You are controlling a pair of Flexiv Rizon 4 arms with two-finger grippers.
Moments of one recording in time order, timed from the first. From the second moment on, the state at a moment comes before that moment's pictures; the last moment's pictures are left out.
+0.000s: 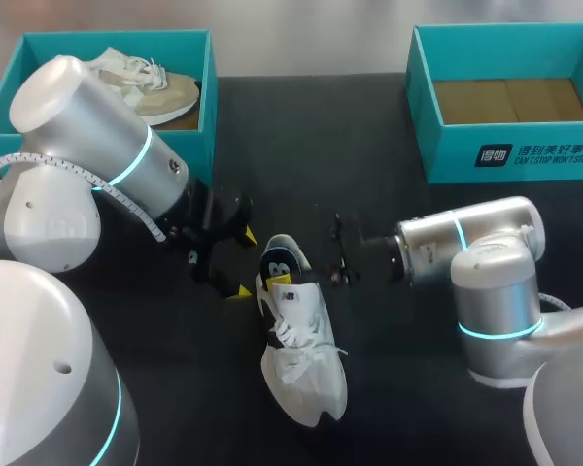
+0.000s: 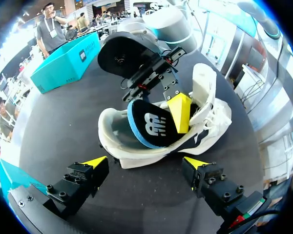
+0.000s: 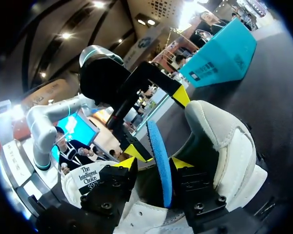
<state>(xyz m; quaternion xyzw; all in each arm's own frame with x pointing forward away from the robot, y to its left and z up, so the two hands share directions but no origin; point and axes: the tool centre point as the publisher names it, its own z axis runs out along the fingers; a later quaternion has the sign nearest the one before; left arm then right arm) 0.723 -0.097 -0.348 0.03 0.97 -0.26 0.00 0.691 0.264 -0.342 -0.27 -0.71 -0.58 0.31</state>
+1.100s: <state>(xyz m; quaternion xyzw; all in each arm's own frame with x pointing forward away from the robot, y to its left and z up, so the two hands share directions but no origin) 0.723 -0.097 -0.348 0.03 0.97 -0.26 0.00 0.716 0.269 -0.330 -0.26 -0.73 -0.56 0.30</state>
